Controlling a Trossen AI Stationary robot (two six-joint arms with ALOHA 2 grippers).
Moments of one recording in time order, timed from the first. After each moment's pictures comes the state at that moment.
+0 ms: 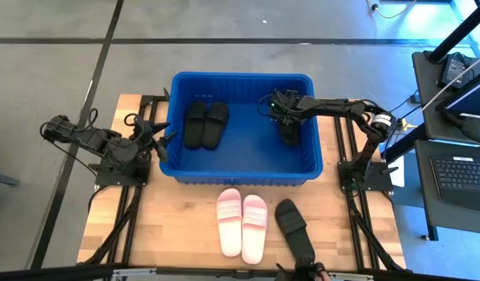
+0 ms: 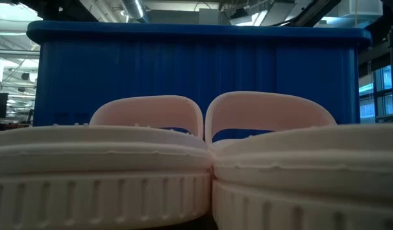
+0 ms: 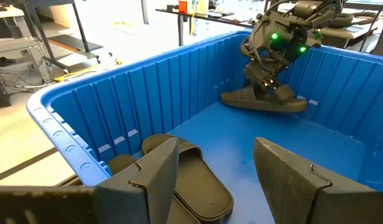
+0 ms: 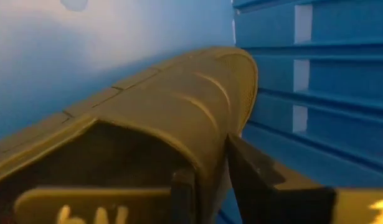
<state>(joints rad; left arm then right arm) -0.35 0.49 0.65 -0.64 -1.03 -0.49 -0.57 1.77 1.13 -0.55 0.48 -0.50</state>
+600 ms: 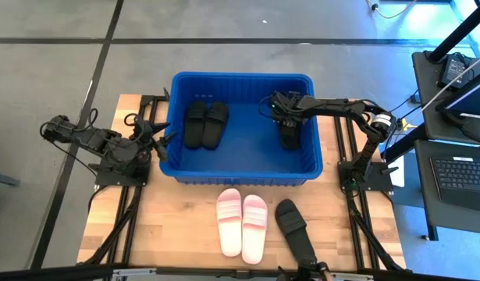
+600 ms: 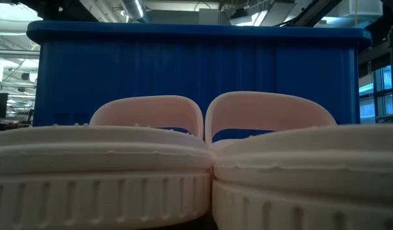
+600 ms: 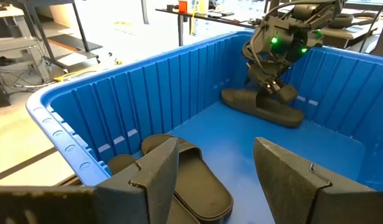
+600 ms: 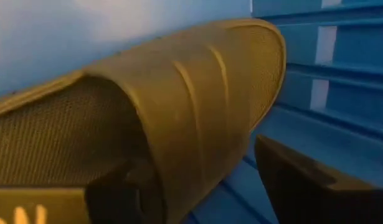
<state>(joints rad) -0.35 0.49 0.65 -0.64 -1.03 -0.49 -0.57 1.77 1.13 -0.63 0.48 -0.49</state>
